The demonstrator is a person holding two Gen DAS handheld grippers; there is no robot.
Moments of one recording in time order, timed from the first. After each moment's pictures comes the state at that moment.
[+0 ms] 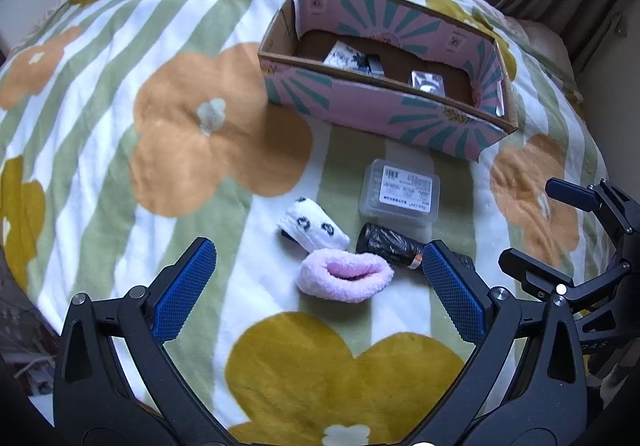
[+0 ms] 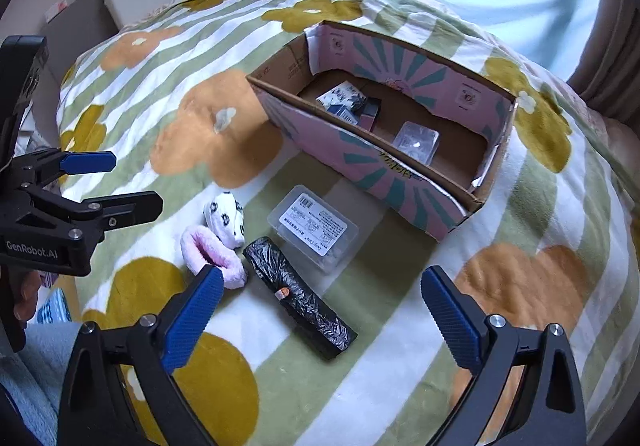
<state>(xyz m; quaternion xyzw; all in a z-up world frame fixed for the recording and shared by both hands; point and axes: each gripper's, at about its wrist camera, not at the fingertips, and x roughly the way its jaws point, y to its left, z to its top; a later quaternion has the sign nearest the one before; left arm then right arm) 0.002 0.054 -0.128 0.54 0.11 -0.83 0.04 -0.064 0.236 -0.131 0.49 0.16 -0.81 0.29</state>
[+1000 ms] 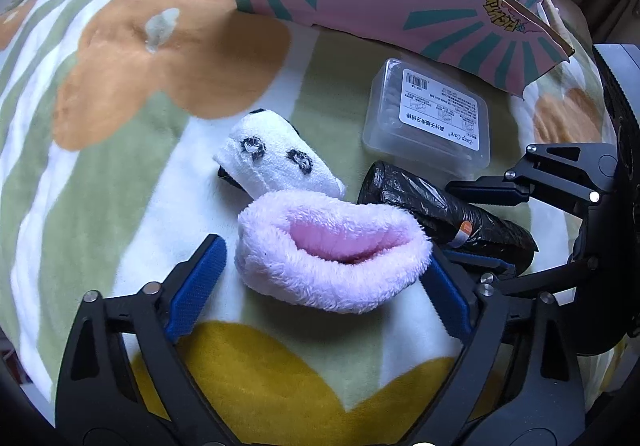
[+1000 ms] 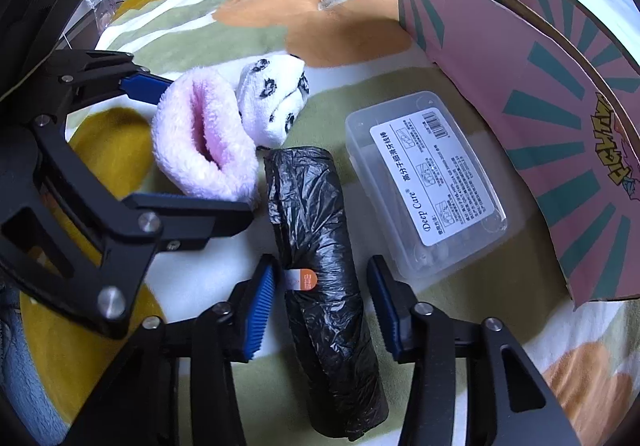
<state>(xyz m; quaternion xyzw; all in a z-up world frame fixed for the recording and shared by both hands) -0.008 0.085 -0.247 0.57 0.12 -0.81 0.04 -0.072 0.195 -0.258 0.48 0.30 -0.67 0.47</state>
